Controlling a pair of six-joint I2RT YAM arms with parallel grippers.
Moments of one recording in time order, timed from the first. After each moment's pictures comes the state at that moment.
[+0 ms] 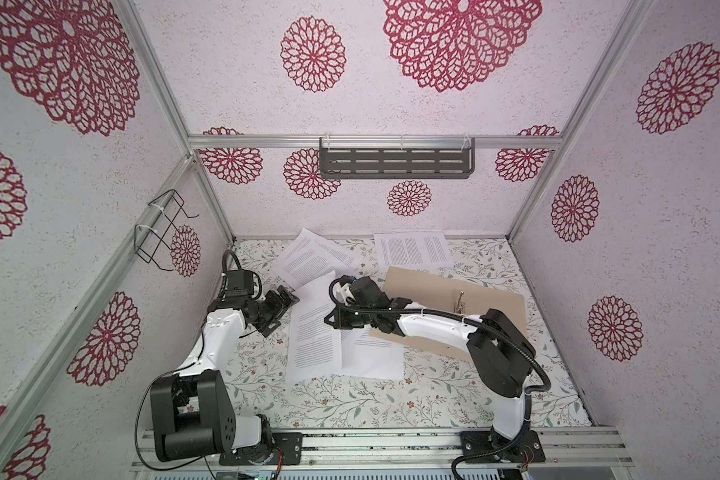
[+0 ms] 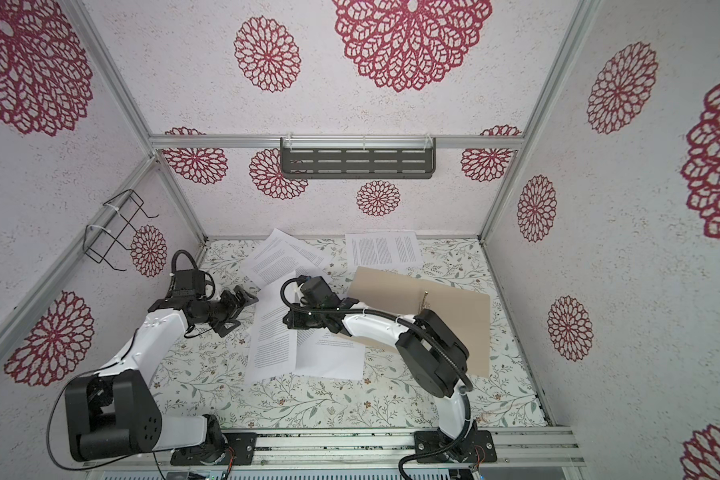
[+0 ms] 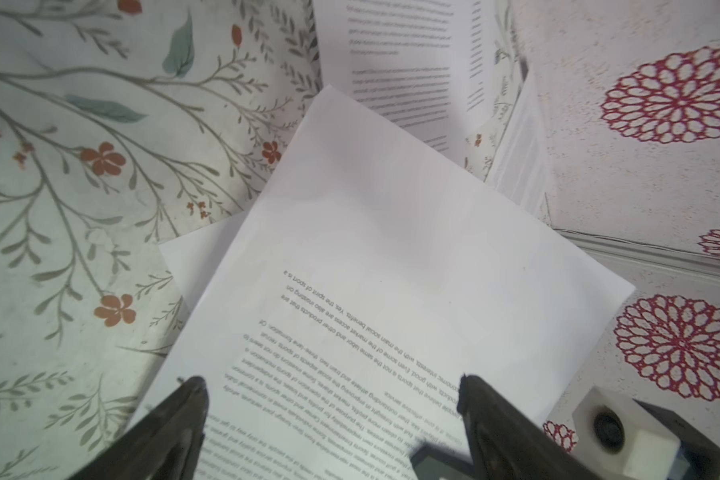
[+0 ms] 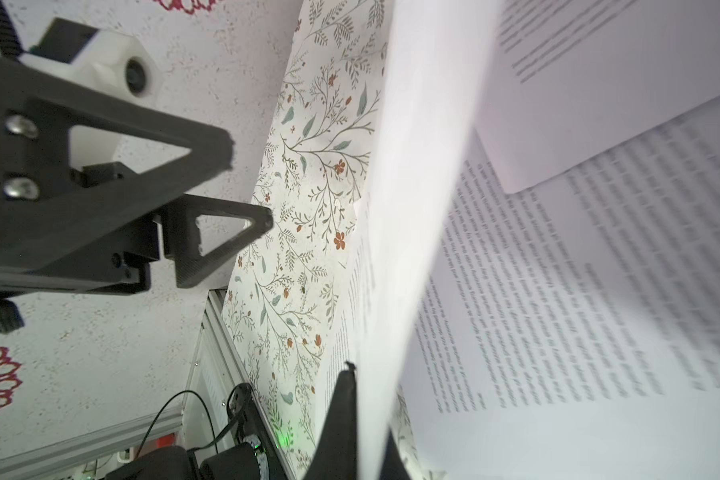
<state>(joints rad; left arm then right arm) 0.12 1.35 0.97 -0.63 0.47 -0.67 0.88 1.89 1.38 -0.12 -0.36 0.75</state>
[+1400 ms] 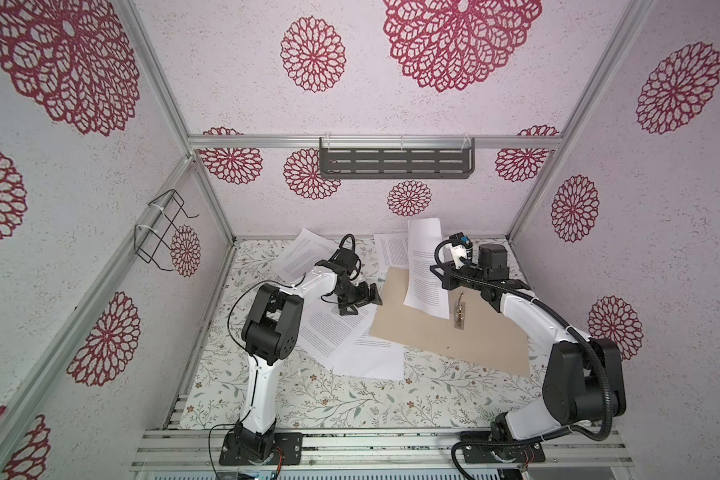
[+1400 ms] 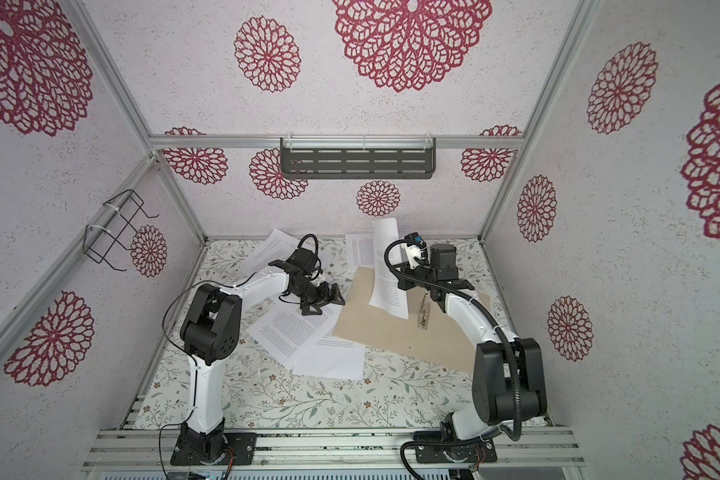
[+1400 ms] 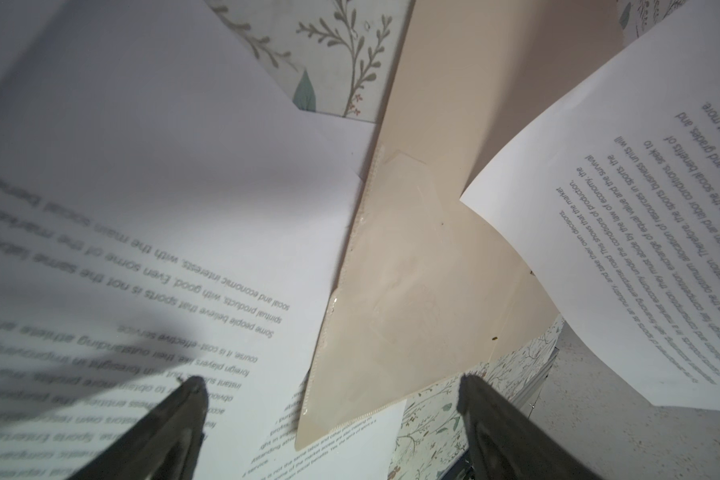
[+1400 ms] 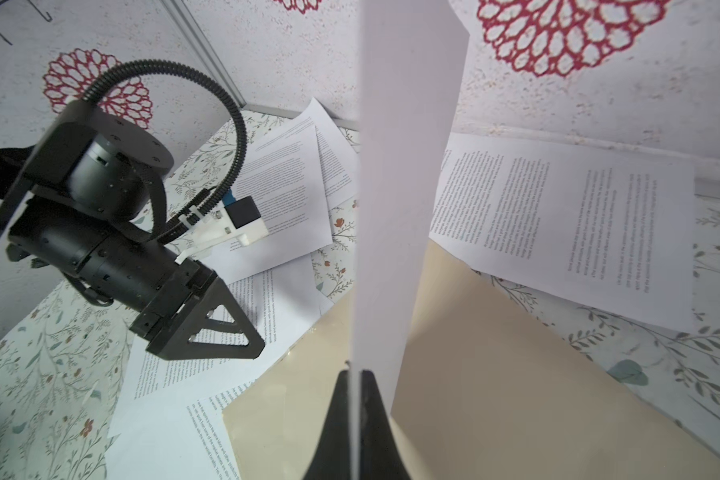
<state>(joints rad) -0.45 2.15 1.61 -0.70 0.49 -0.58 0.14 1.53 1.09 -0.11 -0.61 0.00</state>
